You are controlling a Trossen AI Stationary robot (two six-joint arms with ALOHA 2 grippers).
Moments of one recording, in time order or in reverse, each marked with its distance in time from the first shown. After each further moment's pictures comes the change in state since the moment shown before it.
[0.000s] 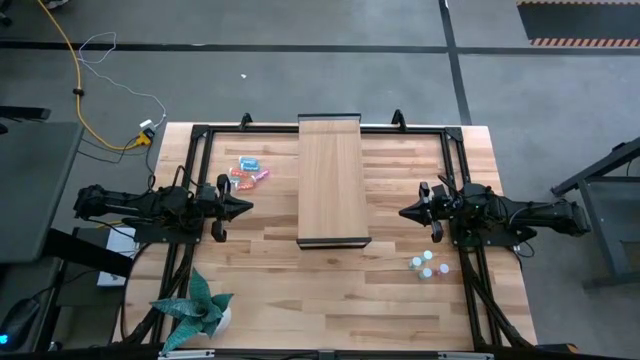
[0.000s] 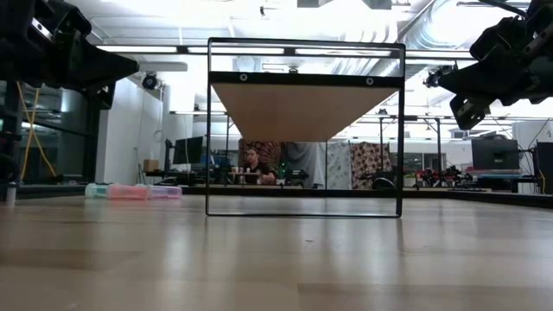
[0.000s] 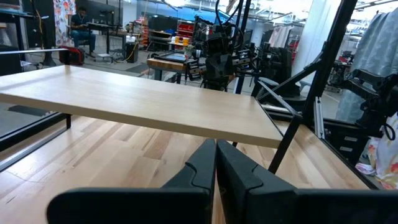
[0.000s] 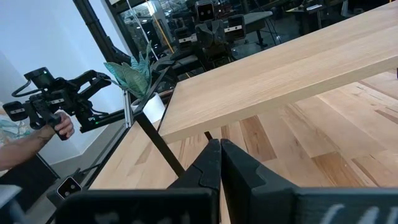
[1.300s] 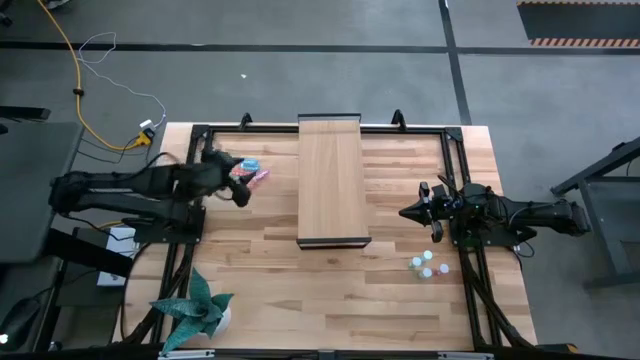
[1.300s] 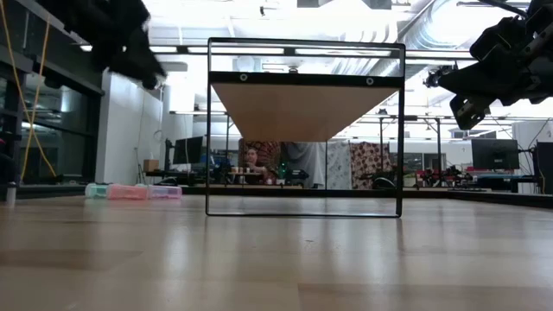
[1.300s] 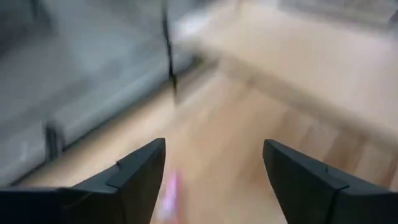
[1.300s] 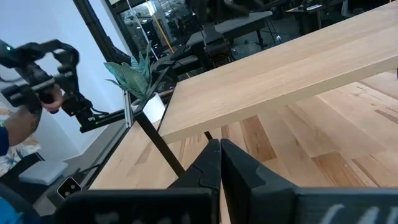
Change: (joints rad) left arm 0.200 0.687 0.649 -0.664 -0.364 -0.240; right arm 0.000 0.000 0.000 0.000 0.000 0.000
